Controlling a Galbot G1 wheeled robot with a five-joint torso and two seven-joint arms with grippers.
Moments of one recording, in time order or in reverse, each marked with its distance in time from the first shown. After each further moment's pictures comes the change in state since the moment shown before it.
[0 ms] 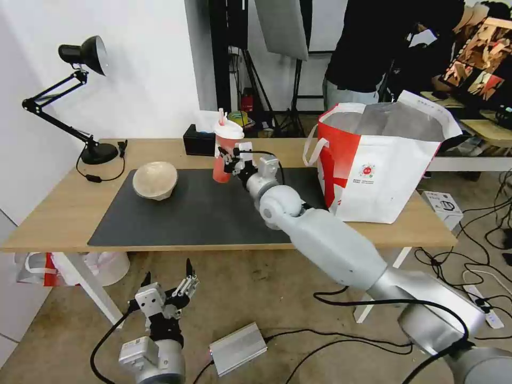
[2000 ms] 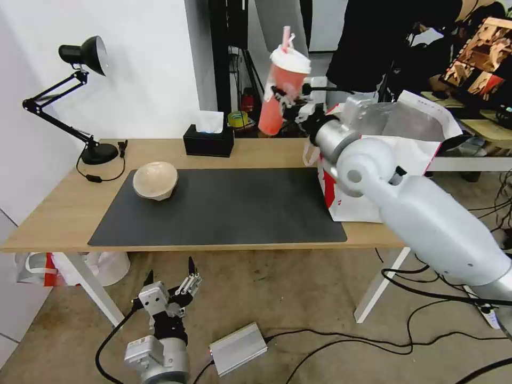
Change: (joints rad) left arm -0.005 -0.015 0.003 0.009 0.021 -0.014 0.002; right arm 0.094 -0.369 0.185 0.345 0.201 -0.138 0.075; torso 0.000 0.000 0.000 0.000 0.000
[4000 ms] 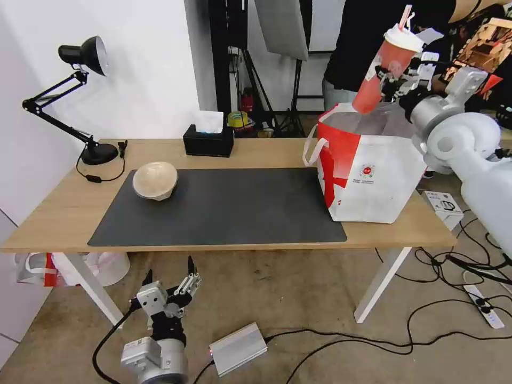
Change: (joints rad) left arm 0.016 0.007 0.002 -0.025 -0.001 0.007 0.001; right arm -0.062 -0.186 0.194 -0.191 0.030 -0.029 -0.054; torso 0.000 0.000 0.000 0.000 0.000
